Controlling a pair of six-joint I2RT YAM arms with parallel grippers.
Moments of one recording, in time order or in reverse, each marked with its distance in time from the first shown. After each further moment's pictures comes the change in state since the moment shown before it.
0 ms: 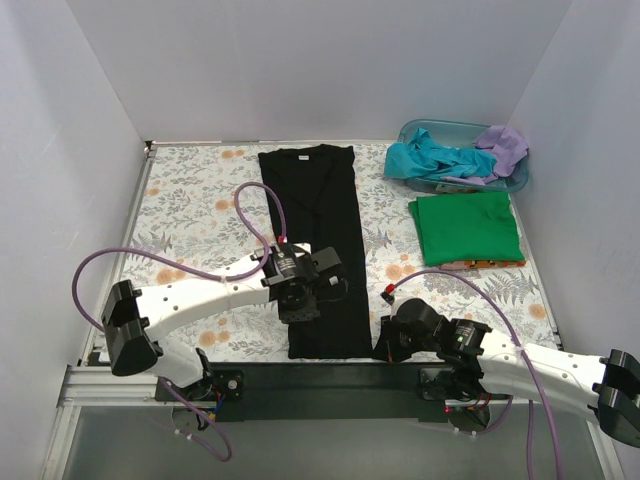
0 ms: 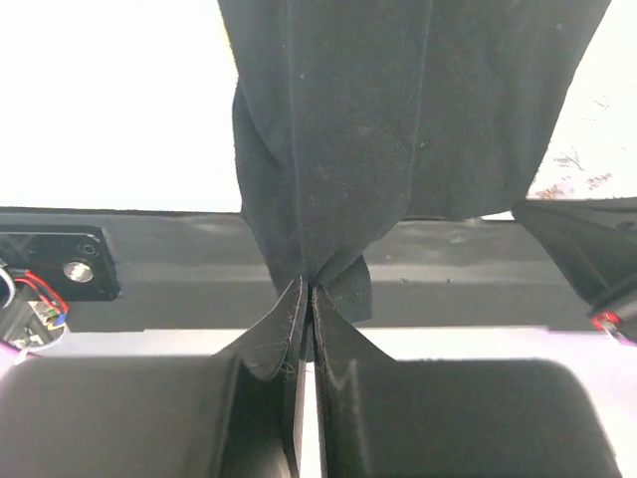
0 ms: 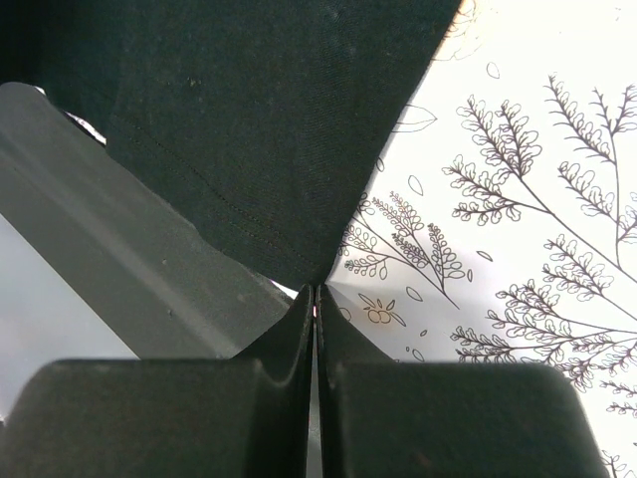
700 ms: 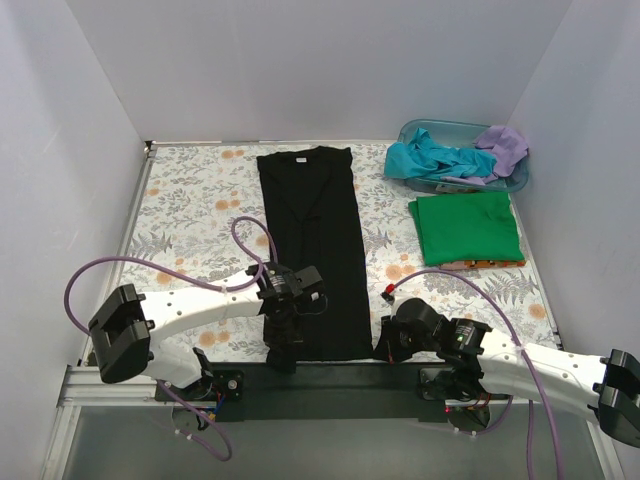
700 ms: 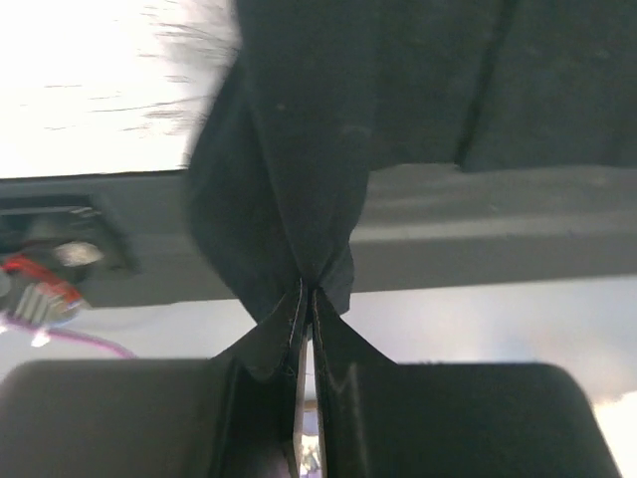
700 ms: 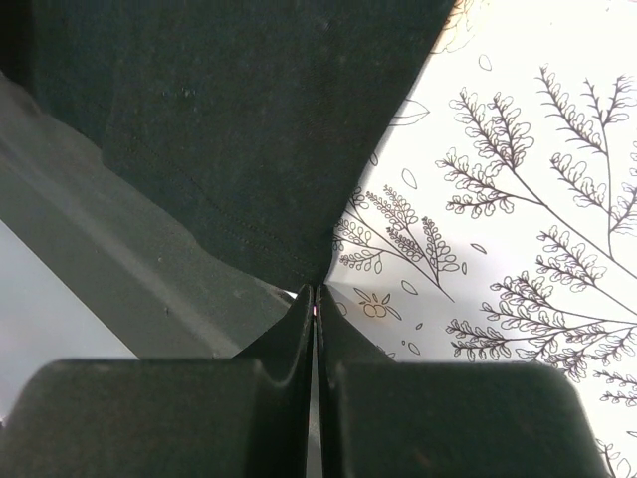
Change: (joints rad) left arm 0.075 -0.085 -0.318 0.115 0.258 0.141; right arm 0.000 0.002 0.010 -0.027 0.005 0.000
